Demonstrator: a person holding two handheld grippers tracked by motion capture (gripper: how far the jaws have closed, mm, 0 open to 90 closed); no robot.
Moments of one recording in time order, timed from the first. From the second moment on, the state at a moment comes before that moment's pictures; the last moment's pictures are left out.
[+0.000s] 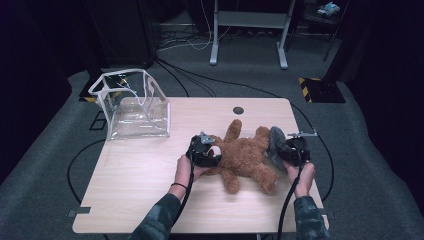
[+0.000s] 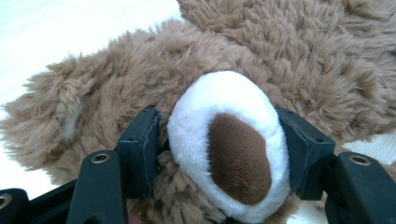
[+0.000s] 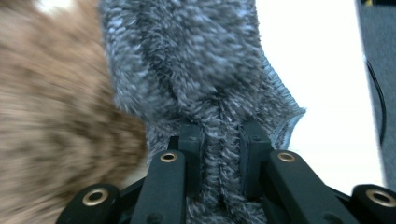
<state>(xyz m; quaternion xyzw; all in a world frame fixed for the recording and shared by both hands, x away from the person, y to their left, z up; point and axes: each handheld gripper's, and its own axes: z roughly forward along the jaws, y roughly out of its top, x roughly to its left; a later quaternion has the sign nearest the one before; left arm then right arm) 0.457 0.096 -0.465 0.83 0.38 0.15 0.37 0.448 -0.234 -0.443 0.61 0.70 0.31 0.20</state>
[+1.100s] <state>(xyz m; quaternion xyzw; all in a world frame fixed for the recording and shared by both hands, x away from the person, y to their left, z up) 0.456 0.094 -0.464 0.83 0.38 0.16 0.36 0.400 -0.207 -0.414 0.55 0.75 0.33 0.18</state>
